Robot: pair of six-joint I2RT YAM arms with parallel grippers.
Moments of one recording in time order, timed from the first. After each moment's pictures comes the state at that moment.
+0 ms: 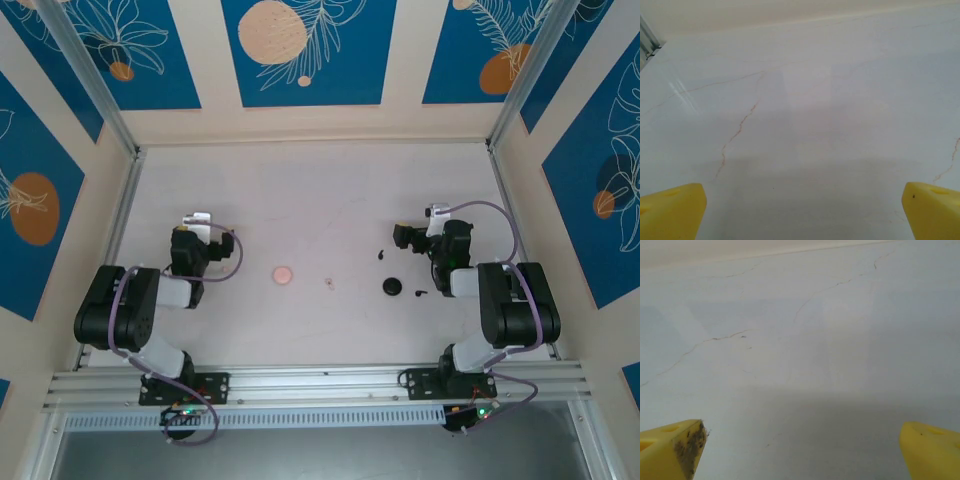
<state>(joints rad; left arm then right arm) -0.08 1.57 0.37 0.85 -0.08 0.06 -0.01 1.54 0.41 0.71 -0.24 0.08</state>
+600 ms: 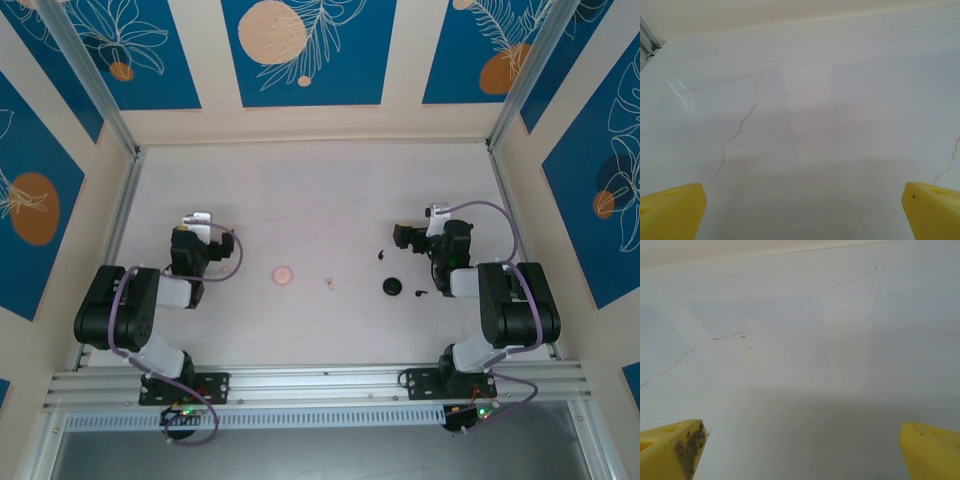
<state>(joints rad) -0.08 1.57 0.37 0.85 -0.08 0.06 -0.01 1.54 0.41 0.71 -0.24 0.08</state>
